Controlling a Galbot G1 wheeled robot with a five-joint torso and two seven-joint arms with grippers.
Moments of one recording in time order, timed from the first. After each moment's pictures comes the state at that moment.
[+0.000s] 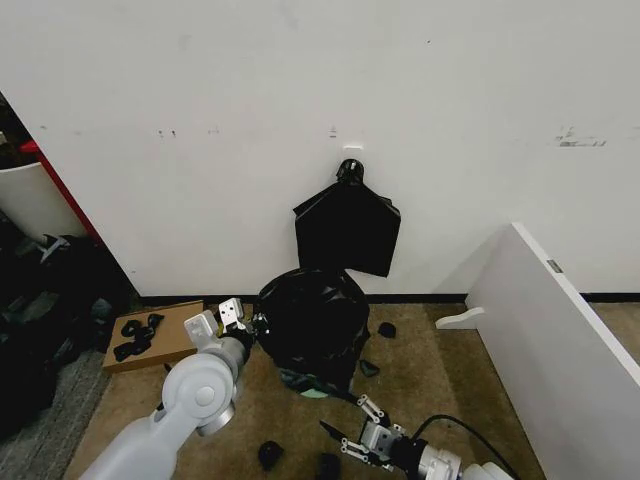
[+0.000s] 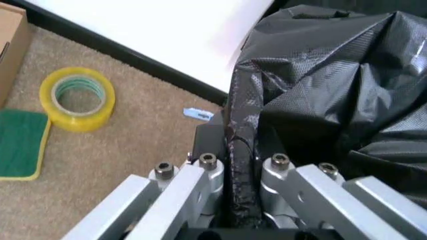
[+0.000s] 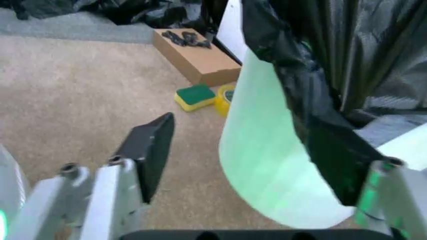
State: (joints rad) left arm 1.12 -0.98 -0.13 -2.11 -1.32 0.30 -0.81; right arm -1.54 0.91 0.12 1.94 -0.09 0.24 -0.33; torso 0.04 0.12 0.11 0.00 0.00
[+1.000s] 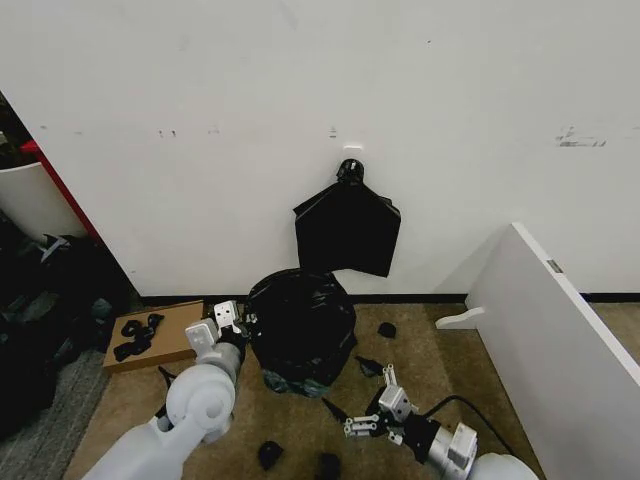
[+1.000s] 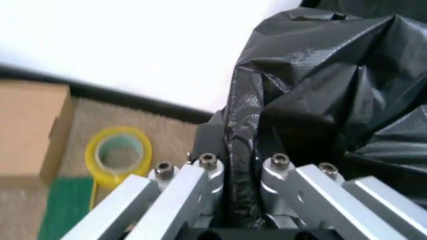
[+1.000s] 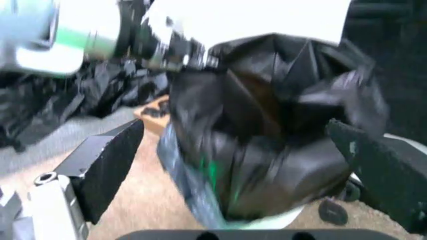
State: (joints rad) left arm 1.19 -0.98 -0.09 -2.01 -0.91 0.20 -0.63; right arm -1.57 0.90 0.19 2.13 0.35 0.09 -0.27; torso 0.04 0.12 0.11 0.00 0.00
